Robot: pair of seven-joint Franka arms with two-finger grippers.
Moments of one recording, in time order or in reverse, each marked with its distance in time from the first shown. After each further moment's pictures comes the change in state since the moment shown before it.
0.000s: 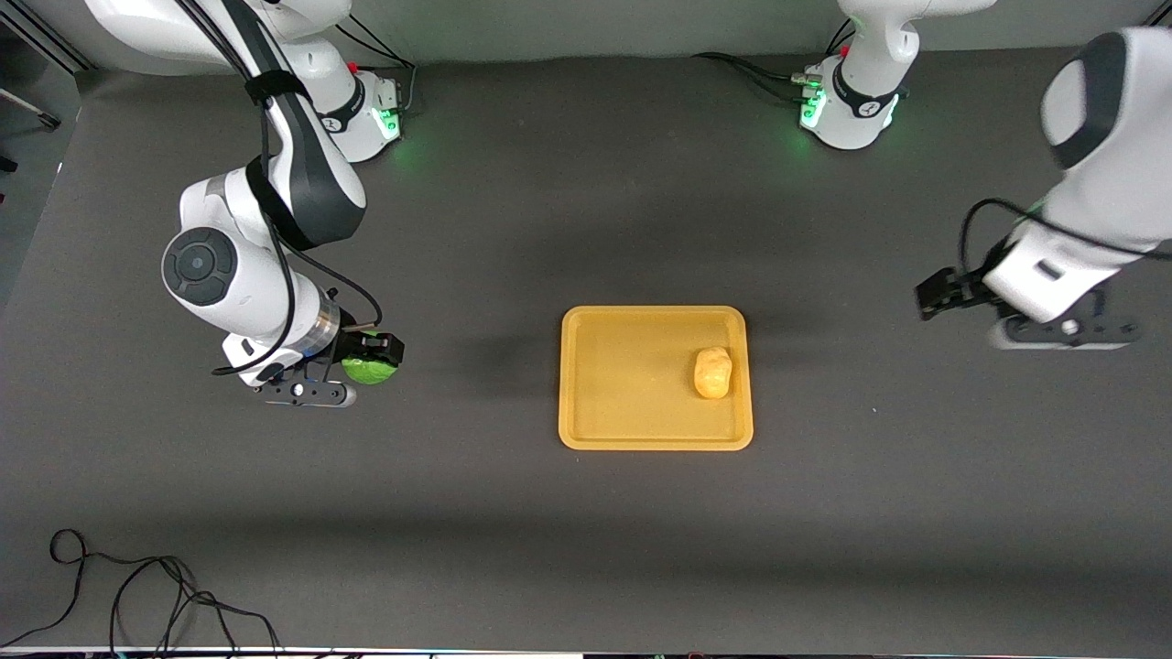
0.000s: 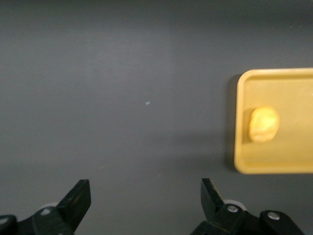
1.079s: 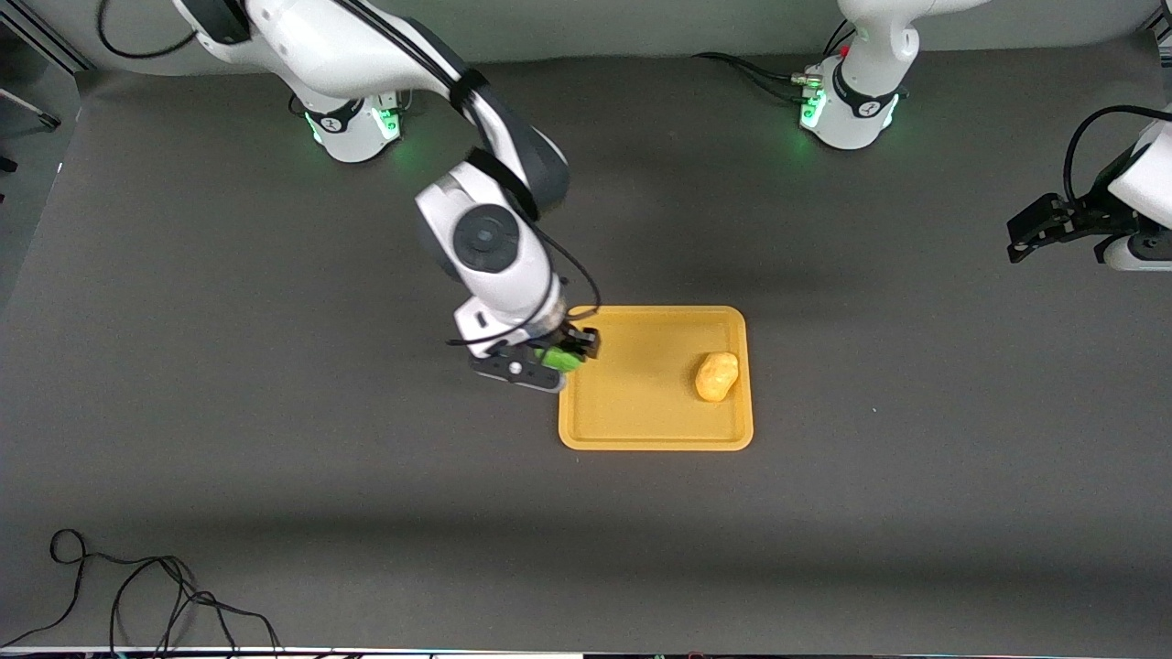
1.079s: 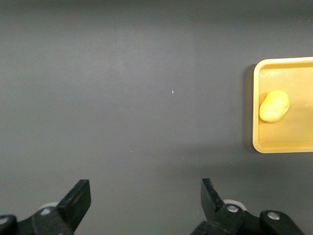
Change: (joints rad) left arm 0.077 -0.126 0.004 -0.010 0.002 -0.081 0.089; right arm 0.382 0.415 0.002 0.447 0.034 0.101 0.574
